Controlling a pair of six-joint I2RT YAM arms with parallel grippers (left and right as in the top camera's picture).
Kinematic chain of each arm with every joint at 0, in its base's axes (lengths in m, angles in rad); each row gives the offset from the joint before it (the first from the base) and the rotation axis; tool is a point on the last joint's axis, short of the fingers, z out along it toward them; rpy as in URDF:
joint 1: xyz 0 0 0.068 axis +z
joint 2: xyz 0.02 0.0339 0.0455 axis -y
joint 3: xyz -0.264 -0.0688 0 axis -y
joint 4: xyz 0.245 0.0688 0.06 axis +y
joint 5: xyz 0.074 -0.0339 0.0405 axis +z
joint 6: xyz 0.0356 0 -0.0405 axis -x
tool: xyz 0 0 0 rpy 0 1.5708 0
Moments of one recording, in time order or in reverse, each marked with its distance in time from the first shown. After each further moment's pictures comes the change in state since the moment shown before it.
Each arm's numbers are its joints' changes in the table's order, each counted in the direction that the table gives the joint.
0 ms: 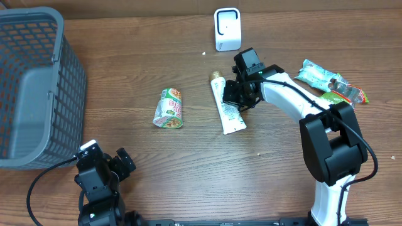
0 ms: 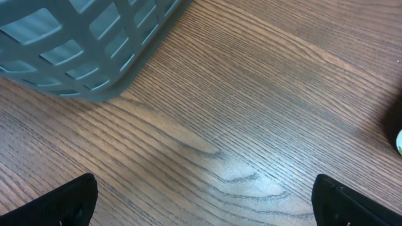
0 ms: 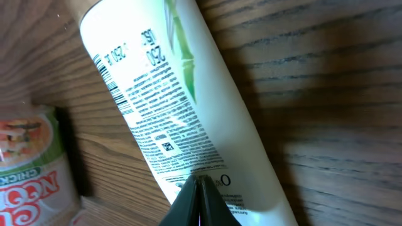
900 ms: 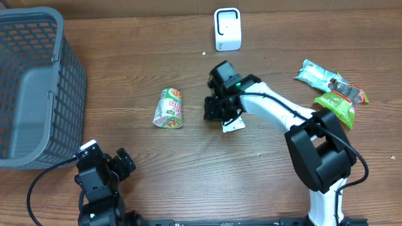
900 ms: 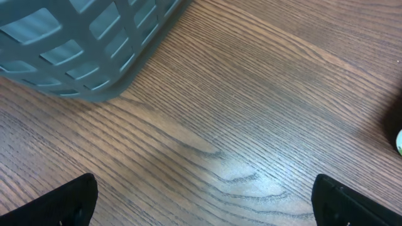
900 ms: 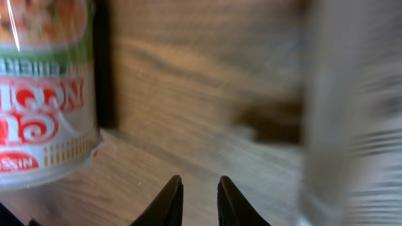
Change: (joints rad) left arm 0.000 0.000 0.000 0.000 0.000 0.000; right arm 0.166 0.006 0.009 0.066 0.039 0.103
